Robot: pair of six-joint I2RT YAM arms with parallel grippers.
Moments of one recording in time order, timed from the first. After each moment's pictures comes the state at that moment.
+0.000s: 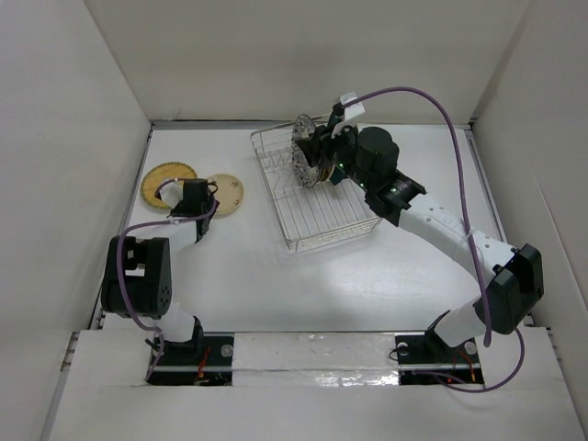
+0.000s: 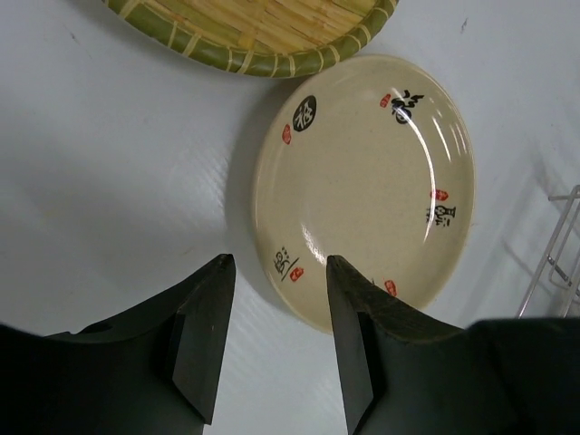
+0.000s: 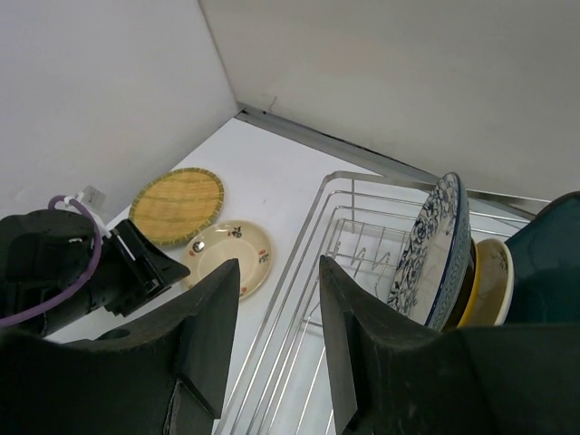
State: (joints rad) left arm -0.08 1.54 0.72 0.07 -0.37 -1.01; right arm 0.69 1.49 1.36 0.17 0.02 0.16
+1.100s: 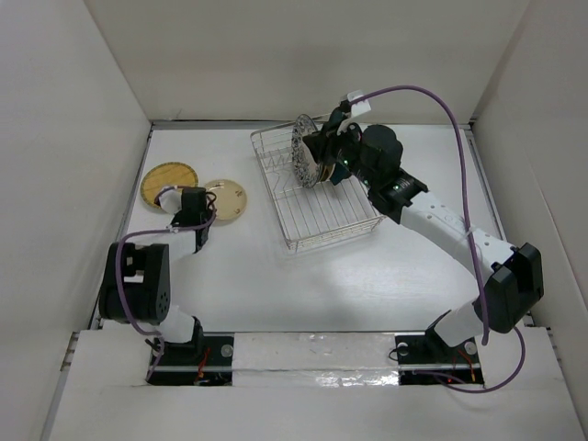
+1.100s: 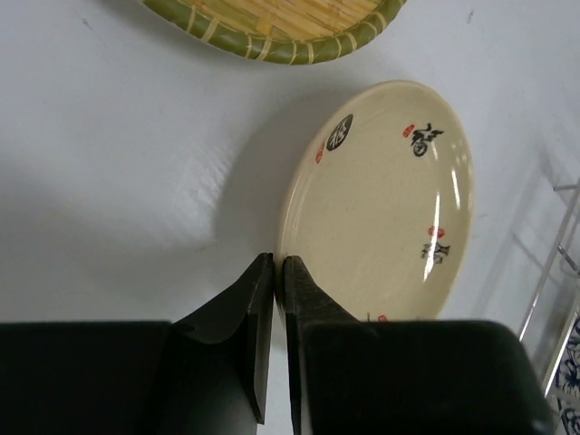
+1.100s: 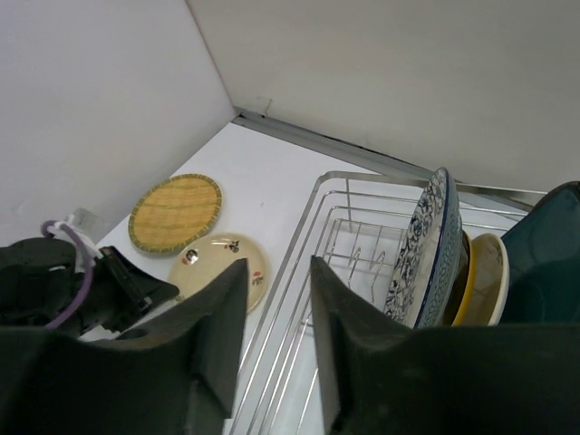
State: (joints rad) left arm -0.07 1.55 0.65 0.20 -0.35 -0.99; right arm 0.65 1.50 1.34 0.19 -0.01 0.20
